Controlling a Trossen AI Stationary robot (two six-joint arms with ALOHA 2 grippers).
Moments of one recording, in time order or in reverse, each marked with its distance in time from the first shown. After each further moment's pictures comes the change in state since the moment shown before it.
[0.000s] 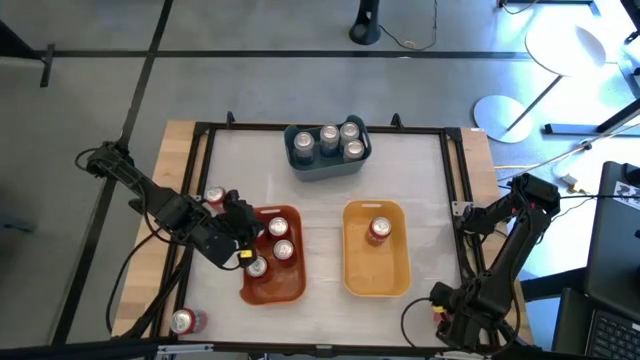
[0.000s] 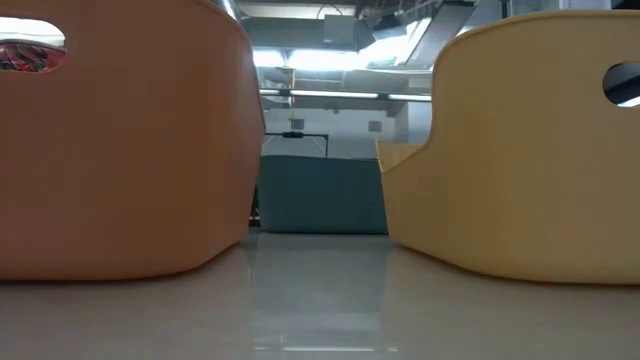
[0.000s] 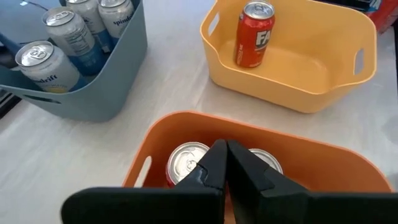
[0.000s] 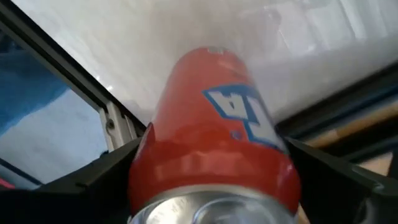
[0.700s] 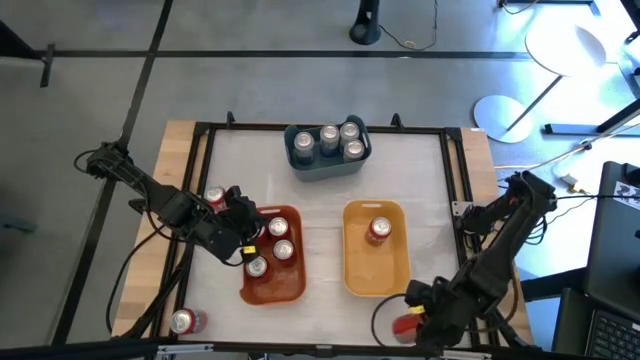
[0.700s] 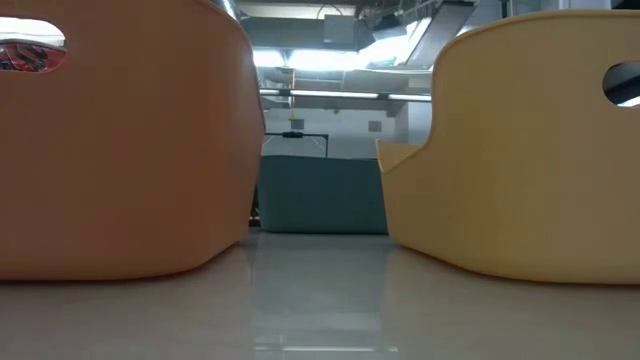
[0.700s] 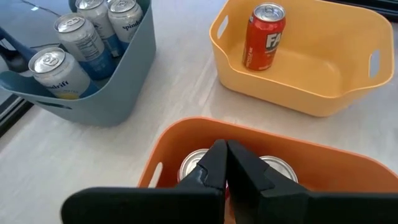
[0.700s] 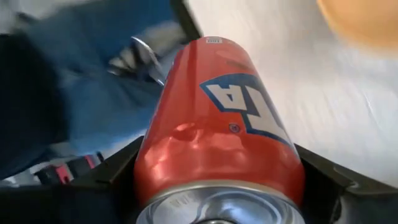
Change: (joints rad) left arm 0.039 0.000 0.000 0.004 0.000 0.044; right arm -0.206 -0.003 0.377 -0.051 0.116 -0.304
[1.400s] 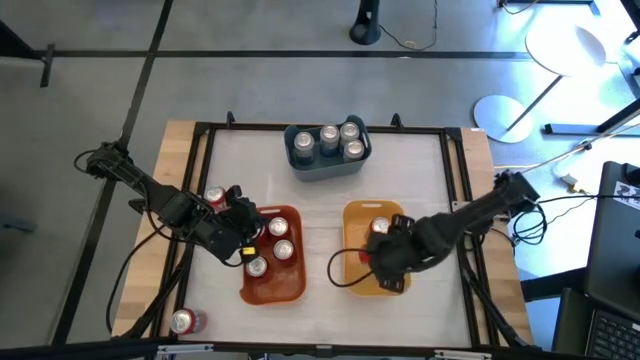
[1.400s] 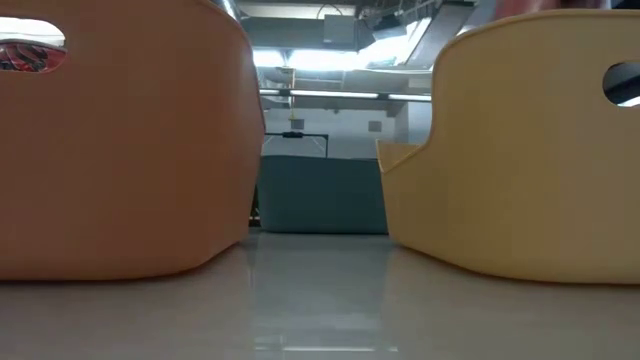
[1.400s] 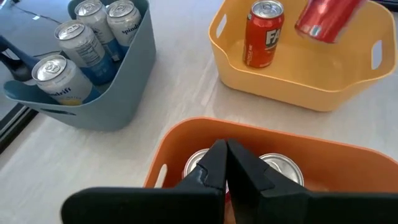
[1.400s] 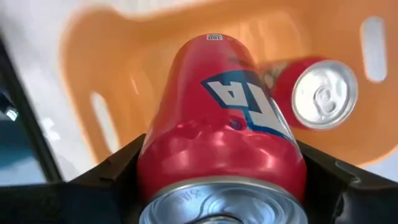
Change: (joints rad) left arm 0.000 0.000 0.000 -0.003 0.000 0.046; right arm -0.388 0.099 0.163 -0.350 0.248 -0.714
